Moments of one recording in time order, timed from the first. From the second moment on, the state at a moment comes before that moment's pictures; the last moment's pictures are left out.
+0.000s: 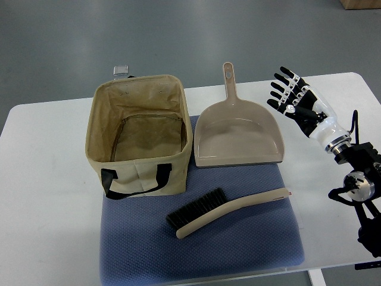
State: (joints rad) left arm 0.01 0.00 -0.15 -0.16 -0.07 -0.02 0.12; right arm 0.24 -0.09 1.50 1.20 -0.97 0.36 0.13
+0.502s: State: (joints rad) left arm 0.01 0.00 -0.15 -0.16 -0.07 -0.02 0.11; right arm 0.31 -0.27 1.32 1.24 -1.05 0.40 0.14
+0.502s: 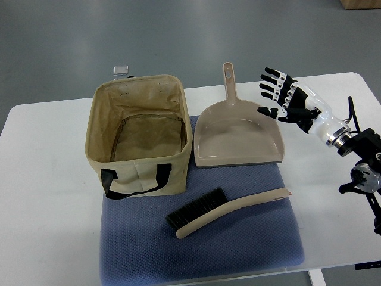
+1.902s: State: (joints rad) left arm 0.01 0.00 -0.15 -0.16 -0.07 -0.02 0.12; right arm 0.50 -0.76 0.54 1.66 -1.67 0.11 0.08
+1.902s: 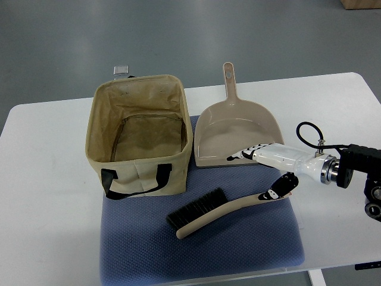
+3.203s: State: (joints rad) left arm 0.01 0.00 -0.15 -0.16 -0.07 -0.02 0.11; right arm 0.48 -0.68 0.45 1.64 -1.78 0.08 0.00
